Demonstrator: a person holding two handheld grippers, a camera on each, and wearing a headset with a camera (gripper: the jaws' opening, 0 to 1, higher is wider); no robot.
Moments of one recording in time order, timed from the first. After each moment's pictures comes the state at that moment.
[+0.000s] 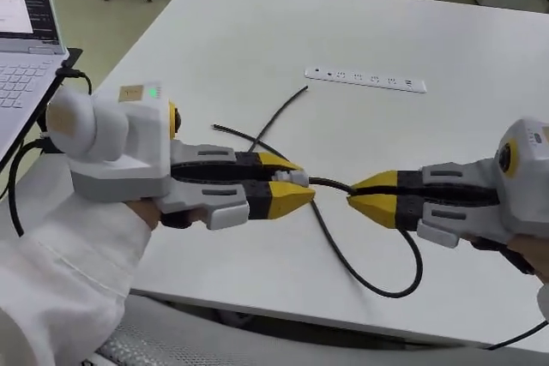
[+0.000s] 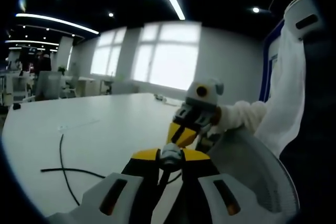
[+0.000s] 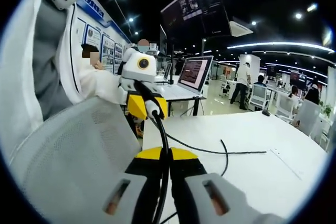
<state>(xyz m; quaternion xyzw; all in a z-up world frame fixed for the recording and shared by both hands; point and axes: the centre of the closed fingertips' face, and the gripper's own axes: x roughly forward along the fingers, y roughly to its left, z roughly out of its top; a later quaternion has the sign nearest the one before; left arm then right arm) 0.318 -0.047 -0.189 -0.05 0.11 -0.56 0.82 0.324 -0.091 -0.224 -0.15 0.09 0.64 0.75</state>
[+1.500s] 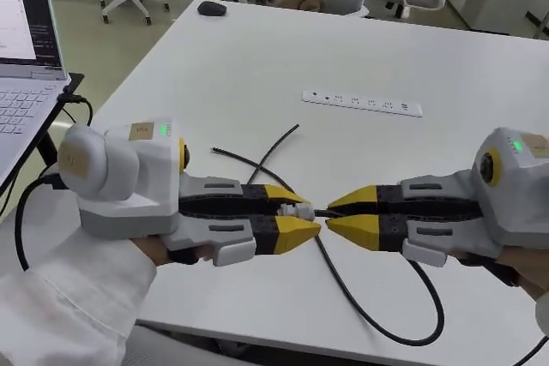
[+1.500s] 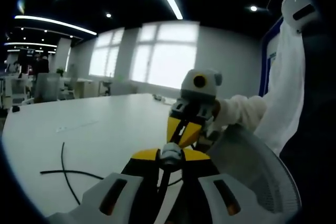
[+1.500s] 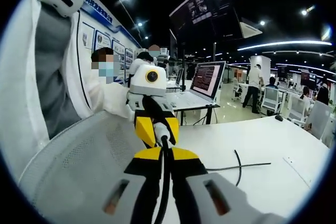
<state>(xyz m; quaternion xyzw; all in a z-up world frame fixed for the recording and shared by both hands) 0.316 -0.051 -0.189 -0.04 0.10 -0.56 0.82 0.305 -0.053 -0.190 -0.09 0.07 0.70 0.70</state>
